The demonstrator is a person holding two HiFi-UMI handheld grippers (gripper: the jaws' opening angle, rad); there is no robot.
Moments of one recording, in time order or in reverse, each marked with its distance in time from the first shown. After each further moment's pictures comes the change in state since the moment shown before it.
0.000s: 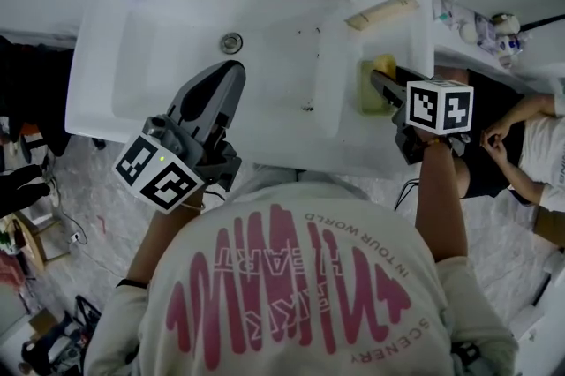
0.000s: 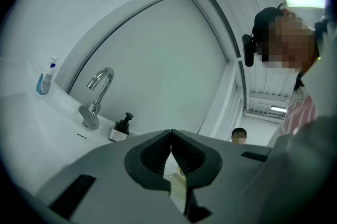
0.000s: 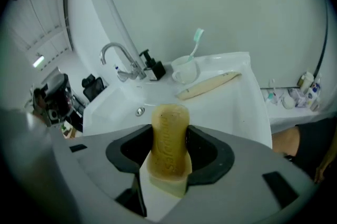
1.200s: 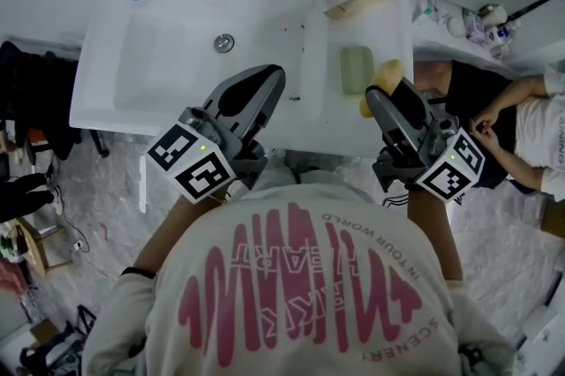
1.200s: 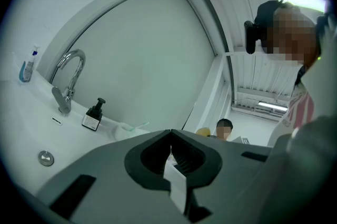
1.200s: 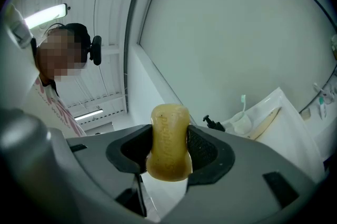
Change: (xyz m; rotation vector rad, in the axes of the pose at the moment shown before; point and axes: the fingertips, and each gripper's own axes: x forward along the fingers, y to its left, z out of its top) left arm 0.023 -0.093 -0.047 0.035 0.057 -0.119; right arm -0.168 0.110 0.008 0.058 -0.743 0.634
